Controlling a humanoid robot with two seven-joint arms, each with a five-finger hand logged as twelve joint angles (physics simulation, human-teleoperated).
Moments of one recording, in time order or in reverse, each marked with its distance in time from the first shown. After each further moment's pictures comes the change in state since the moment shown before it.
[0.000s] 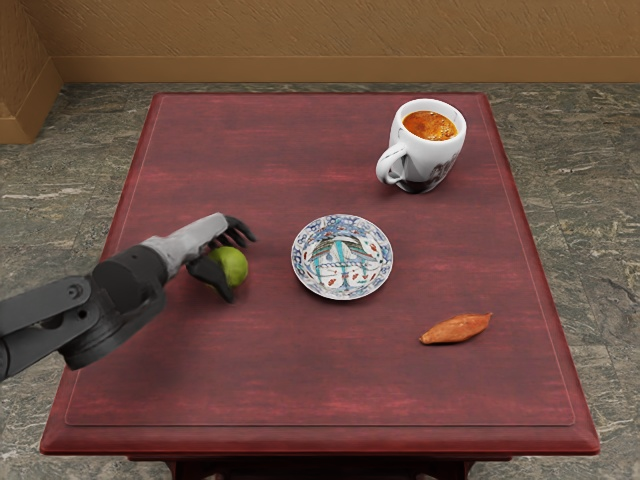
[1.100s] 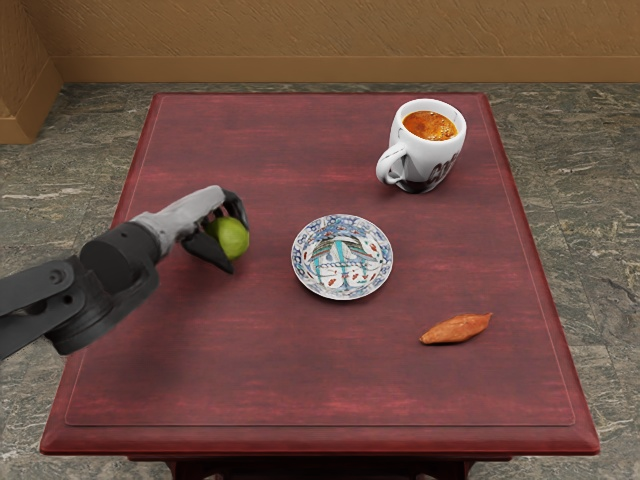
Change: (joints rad) left arm -0.045 0.037 -0.033 -0.059 0.002 0.007 0.007; right arm 0.015 0.000 0.000 0.000 0.000 0.000 0.000
